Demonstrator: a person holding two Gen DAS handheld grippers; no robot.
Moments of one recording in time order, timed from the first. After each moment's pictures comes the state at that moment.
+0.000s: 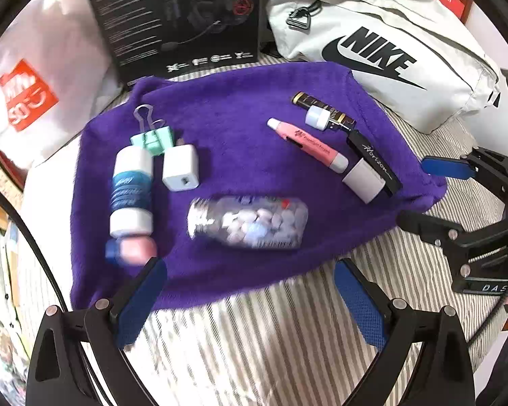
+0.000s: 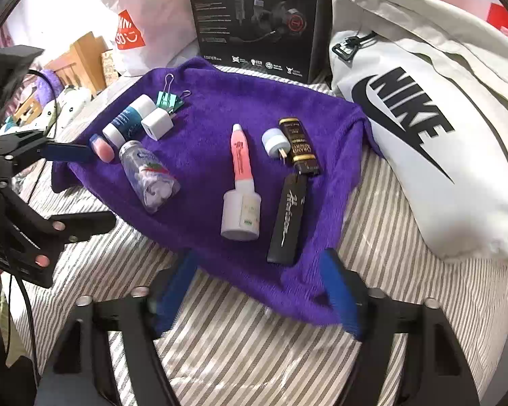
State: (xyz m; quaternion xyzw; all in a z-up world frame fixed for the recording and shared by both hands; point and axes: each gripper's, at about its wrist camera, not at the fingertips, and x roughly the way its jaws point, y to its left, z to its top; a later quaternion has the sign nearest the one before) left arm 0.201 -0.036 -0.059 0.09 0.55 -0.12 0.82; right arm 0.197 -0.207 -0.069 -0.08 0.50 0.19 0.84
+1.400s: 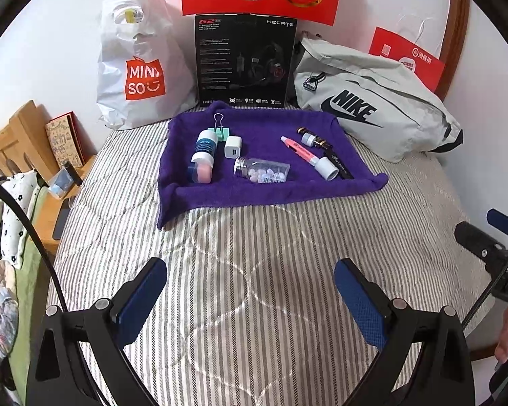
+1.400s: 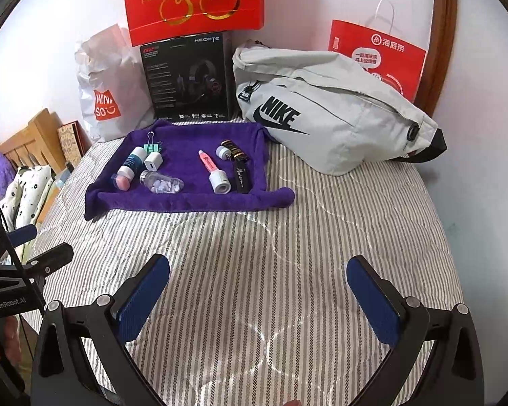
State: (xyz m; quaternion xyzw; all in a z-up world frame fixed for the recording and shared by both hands) left arm 0.027 0.003 0.020 0.02 0.45 -0.06 0.89; right arm 0.012 -0.231 0.034 0.02 0.43 0.00 0.90
